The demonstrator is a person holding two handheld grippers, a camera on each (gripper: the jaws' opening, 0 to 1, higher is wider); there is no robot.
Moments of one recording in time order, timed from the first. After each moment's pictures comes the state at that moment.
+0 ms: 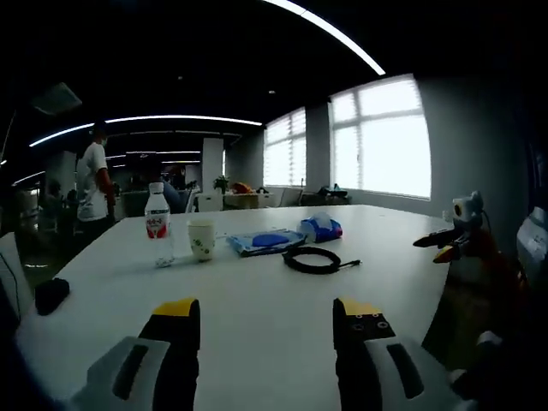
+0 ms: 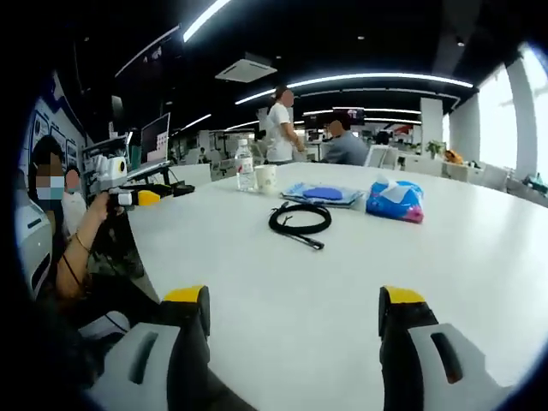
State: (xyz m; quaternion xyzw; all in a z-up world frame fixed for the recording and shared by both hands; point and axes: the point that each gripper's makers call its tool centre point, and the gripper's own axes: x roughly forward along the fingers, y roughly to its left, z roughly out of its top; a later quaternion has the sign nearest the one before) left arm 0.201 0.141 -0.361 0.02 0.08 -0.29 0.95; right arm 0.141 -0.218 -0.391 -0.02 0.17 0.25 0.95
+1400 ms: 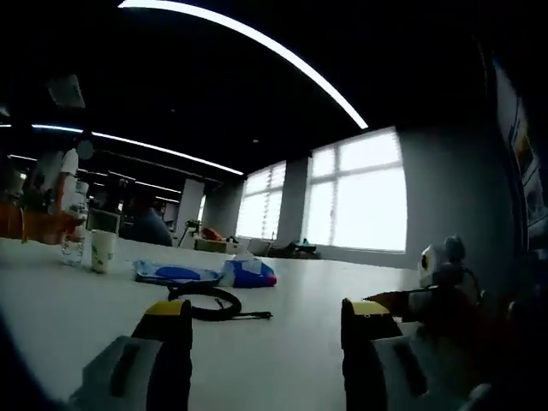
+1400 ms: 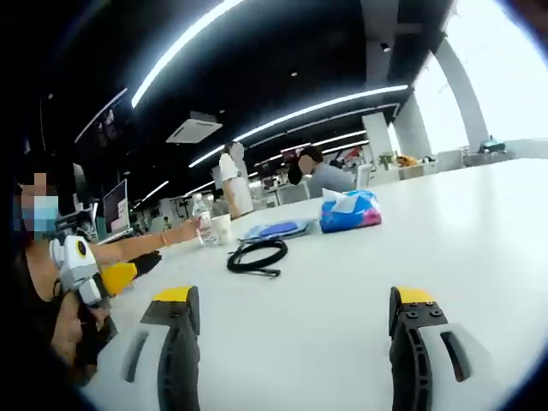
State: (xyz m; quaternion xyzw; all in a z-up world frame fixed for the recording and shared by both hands) left arm 0.175 -0.099 -0.379 -0.07 -0.04 -0.37 0.93; right arm 0.188 -0.269 -0.407 0.12 0.04 0.10 0.99
